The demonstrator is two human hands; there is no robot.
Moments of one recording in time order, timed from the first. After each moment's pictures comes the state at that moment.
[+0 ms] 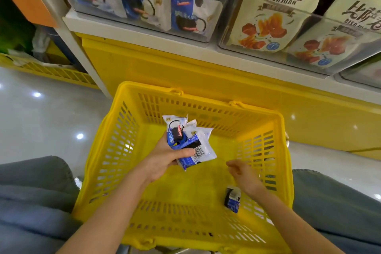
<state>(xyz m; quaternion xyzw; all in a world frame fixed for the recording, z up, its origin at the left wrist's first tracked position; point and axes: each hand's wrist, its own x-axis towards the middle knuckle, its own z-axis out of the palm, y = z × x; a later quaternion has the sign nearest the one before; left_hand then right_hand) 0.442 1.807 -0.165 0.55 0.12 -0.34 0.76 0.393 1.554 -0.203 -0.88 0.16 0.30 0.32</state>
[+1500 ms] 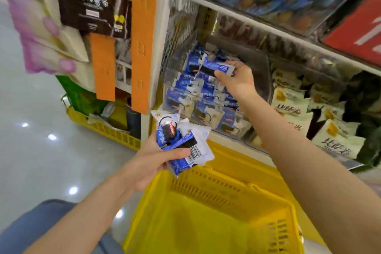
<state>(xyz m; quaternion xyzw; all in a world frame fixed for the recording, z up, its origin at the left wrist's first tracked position) 0.482 1.931 0.018 0.56 0.04 -0.12 0.82 0.642 1.770 0.126 -0.88 -0.04 -0.09 0.45</state>
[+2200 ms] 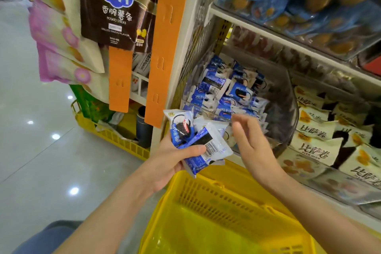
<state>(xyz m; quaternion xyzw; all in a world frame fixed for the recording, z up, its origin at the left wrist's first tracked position) 0.517 1.944 0.035 0.50 0.02 -0.12 0.86 0.542 1.767 0.096 -0.88 -0.15 -0.02 0.45</state>
